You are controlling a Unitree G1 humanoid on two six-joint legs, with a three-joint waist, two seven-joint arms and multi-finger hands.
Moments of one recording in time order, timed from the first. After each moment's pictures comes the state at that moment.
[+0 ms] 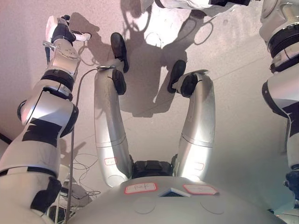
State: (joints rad) left arm -1.07 0.50 -0.51 1.32 -0.18 0.13 0.32; right arm -1.44 -0.60 0.95 1.37 -0.33 0.17 -0.32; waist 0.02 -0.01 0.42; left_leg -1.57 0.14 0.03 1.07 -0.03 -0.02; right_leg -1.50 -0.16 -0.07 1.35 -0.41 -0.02
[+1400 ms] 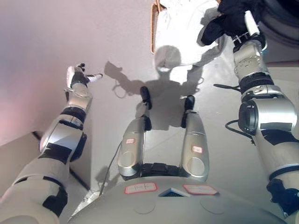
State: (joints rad) left arm -0.66 0.38 -0.37 1.23 -0.22 0.04 0.36; right arm -1.03 -0.46 -0.05 1.24 1.01 -0.10 -0.46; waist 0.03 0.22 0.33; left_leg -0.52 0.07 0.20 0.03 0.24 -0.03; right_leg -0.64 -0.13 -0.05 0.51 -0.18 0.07
